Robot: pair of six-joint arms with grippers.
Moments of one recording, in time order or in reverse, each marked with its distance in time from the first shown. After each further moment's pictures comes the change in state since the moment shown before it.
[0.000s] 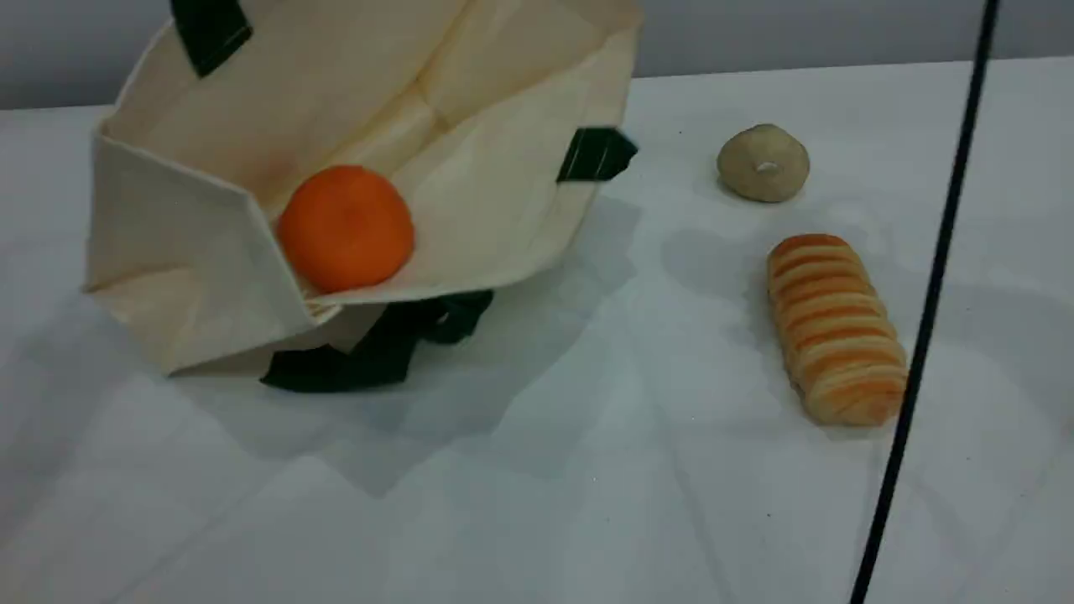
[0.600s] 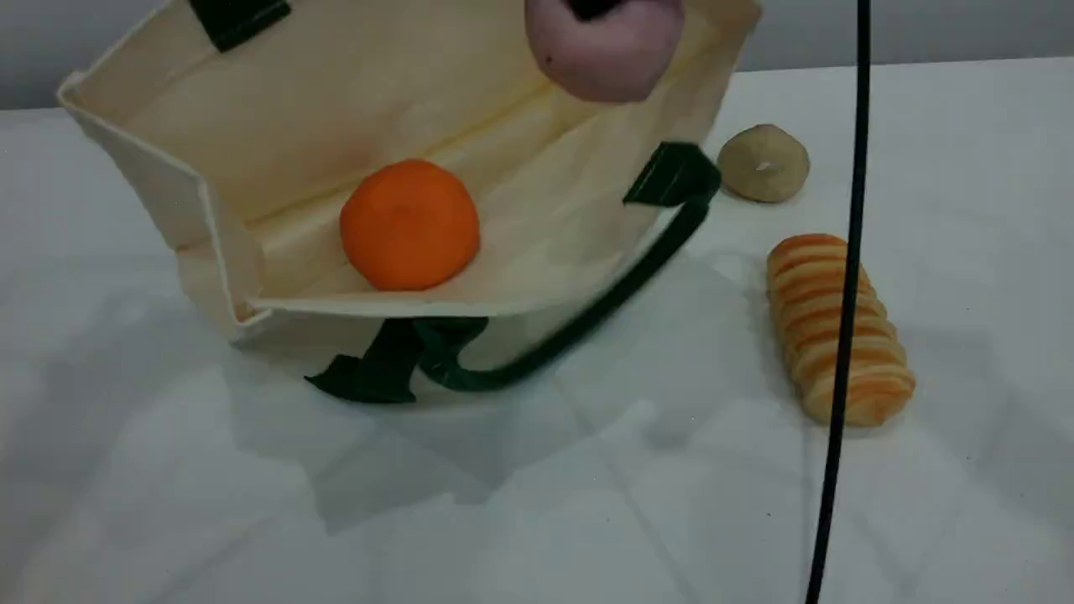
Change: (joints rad) left arm -0.079 -0.016 -0.049 -0.001 0.052 -0.010; right arm 0.187 0.000 0.085 -0.018 -0.001 -0.019
